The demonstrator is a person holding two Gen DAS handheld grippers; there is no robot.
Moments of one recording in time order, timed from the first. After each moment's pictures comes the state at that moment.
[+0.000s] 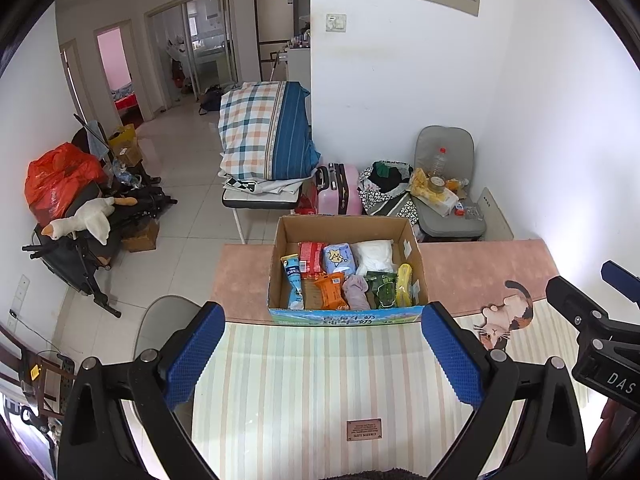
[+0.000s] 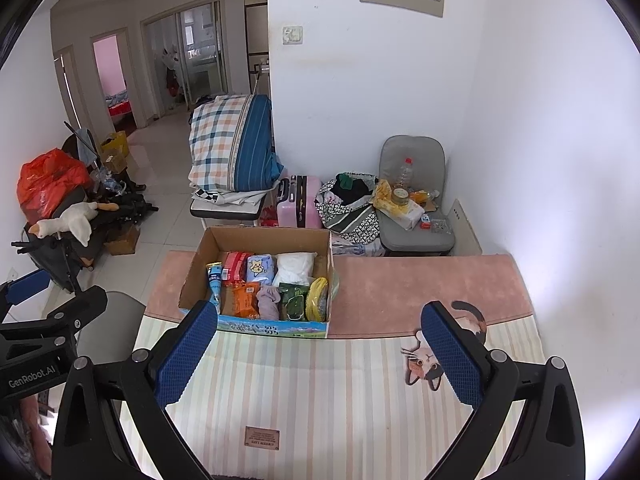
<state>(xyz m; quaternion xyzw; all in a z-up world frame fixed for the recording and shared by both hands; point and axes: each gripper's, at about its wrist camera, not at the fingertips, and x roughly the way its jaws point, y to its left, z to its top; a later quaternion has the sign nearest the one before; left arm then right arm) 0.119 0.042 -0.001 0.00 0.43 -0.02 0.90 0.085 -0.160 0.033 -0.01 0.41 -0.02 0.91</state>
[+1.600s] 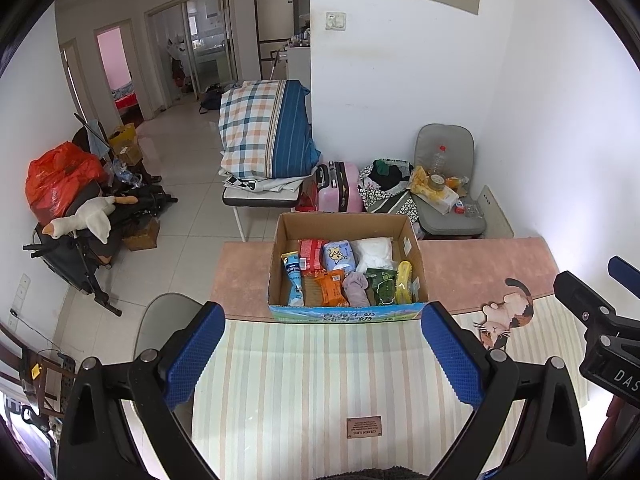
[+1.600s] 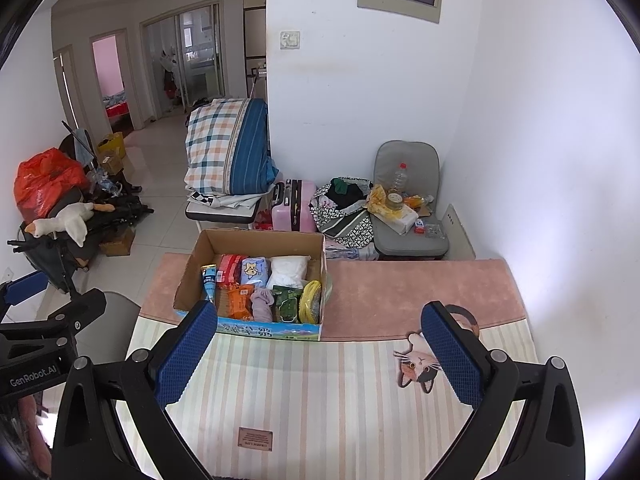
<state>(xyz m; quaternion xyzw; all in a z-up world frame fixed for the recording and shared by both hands) 0.114 0.048 0.001 0.00 0.43 -0.03 0.90 0.084 -0.165 0.041 -0.02 0.40 -0.03 0.92</state>
